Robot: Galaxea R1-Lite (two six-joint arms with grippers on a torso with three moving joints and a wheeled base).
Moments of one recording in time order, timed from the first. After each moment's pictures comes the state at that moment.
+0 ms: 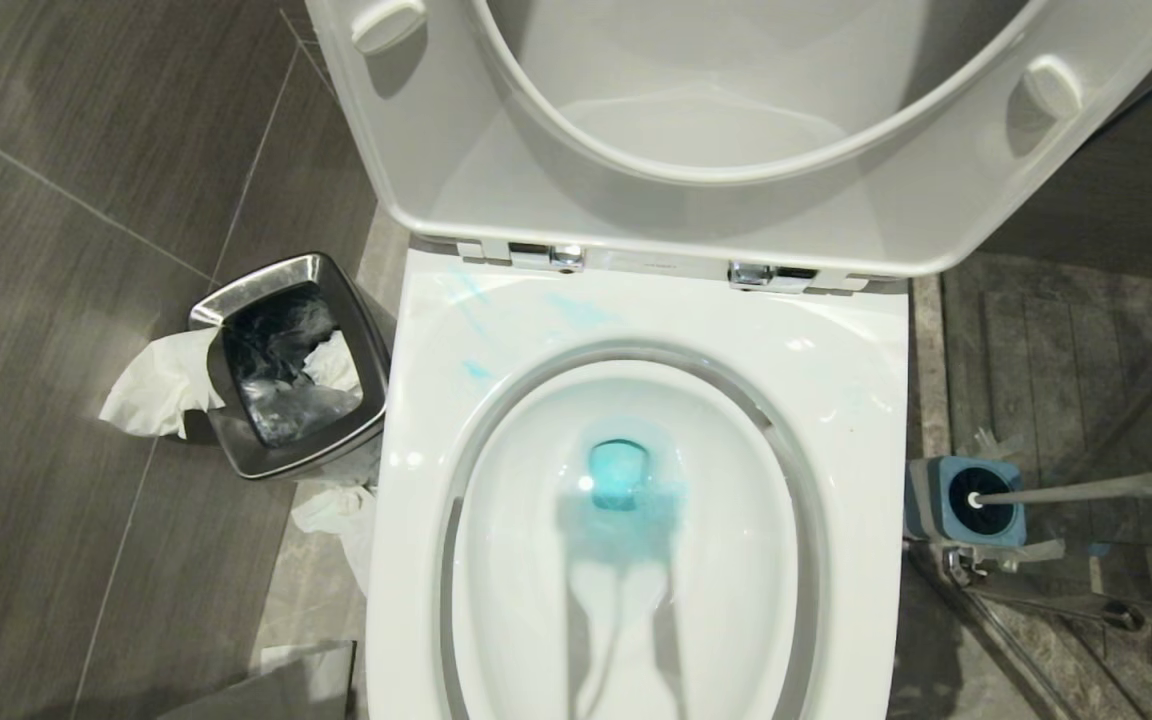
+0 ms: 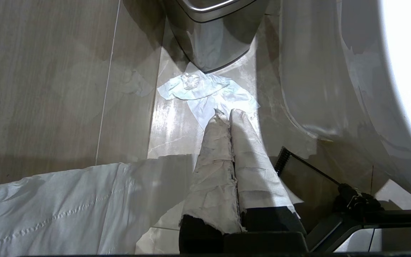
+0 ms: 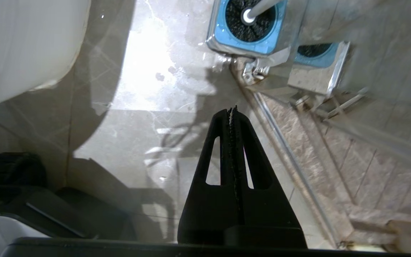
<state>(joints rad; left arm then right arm) 0.00 0.00 0.00 0.01 0.00 0.00 -0.41 0.82 -0.06 -0.38 0.28 -0.22</state>
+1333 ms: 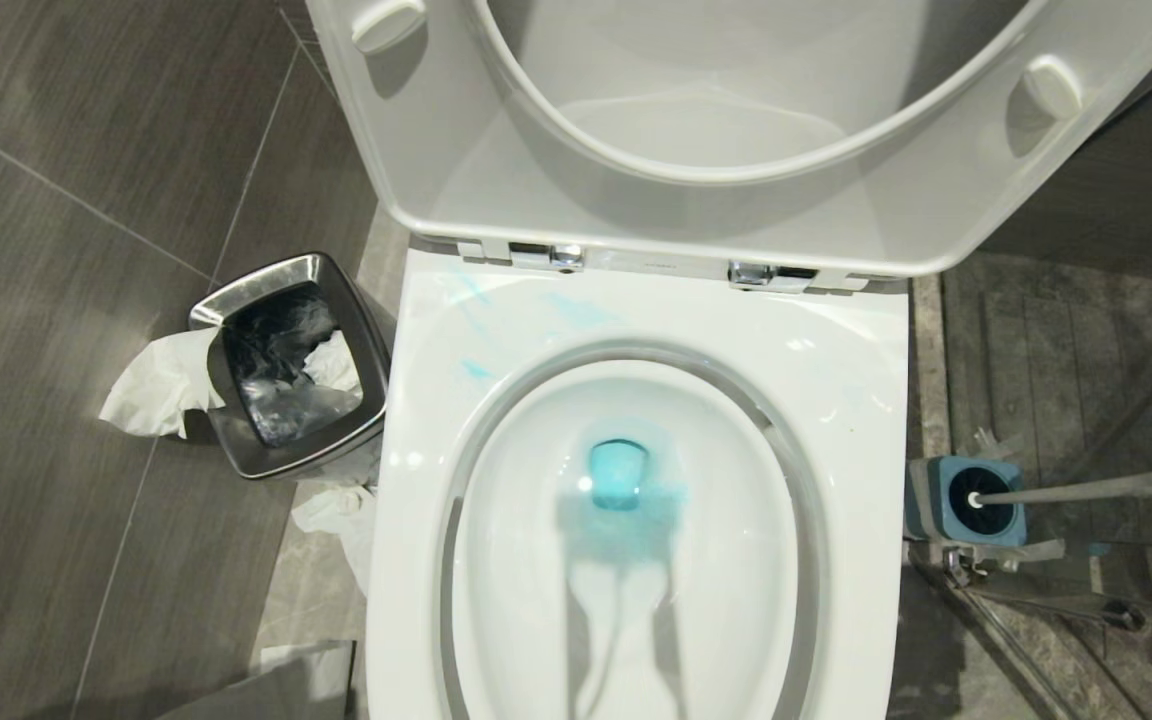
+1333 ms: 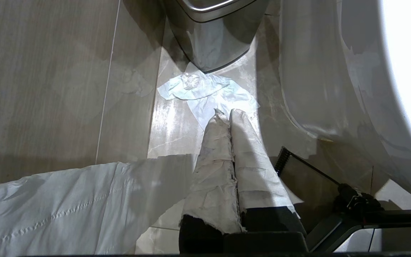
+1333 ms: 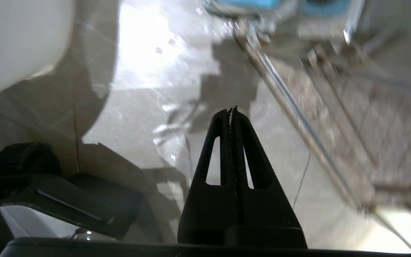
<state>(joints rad) 0.00 0.00 0.00 0.01 0.00 0.00 -0.41 0.87 0.00 -0.38 0.22 -0.14</state>
